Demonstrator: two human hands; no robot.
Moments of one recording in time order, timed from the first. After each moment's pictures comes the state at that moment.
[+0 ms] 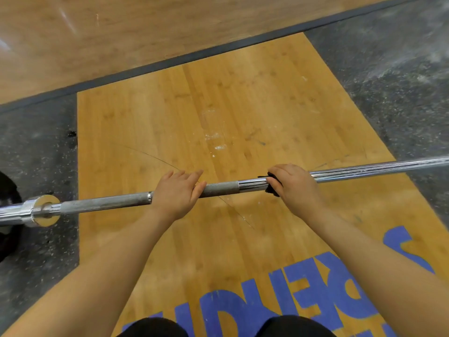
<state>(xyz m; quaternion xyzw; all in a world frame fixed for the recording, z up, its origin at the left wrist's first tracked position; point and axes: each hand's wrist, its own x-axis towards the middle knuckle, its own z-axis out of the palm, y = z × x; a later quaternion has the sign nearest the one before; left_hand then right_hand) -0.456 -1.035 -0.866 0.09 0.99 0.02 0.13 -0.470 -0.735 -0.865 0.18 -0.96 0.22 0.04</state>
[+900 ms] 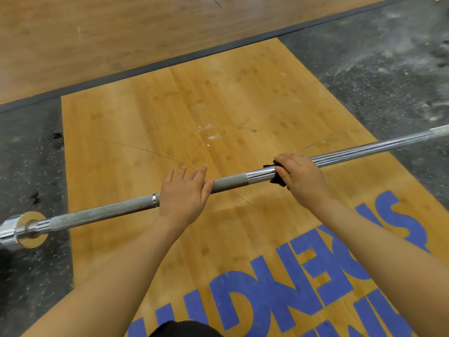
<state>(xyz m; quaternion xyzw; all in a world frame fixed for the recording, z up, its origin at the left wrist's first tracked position) -0.390 -1.026 -0.878 0.09 0.99 0.02 0.04 -0.402 -0.740 -0.873 0.15 -0.96 0.19 0.13</state>
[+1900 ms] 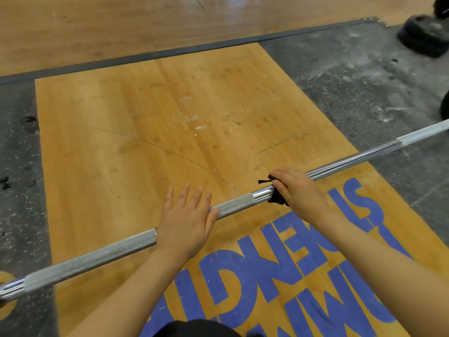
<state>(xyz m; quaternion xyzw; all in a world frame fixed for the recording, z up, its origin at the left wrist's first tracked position) -0.279 -1.020 -0.872 0.16 0.99 0.04 0.03 -0.315 -0.739 -0.862 0.11 -0.98 0.18 0.03</state>
